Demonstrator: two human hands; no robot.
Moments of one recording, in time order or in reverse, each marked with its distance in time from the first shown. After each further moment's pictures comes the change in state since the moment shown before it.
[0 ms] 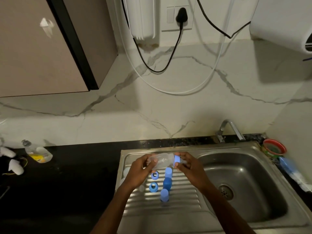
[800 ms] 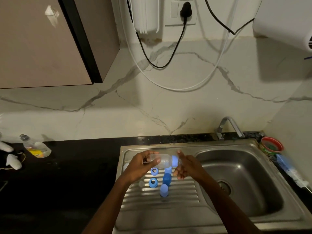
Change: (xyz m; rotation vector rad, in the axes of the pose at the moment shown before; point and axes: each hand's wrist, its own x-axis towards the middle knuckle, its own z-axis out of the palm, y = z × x) left_hand -0.002 0.008 -0.013 -0.079 -0.143 0.008; right_hand 0.002 -0.024 0.006 0.177 -0.160 0.285
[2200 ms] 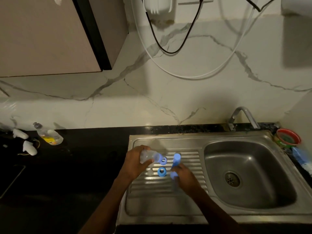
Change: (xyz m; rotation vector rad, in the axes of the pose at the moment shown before) left_hand -0.028 -0.038 -0.032 0.441 0.250 0.050; right_hand 0.014 0.122 0.075 -0.746 -0.004 -0.323
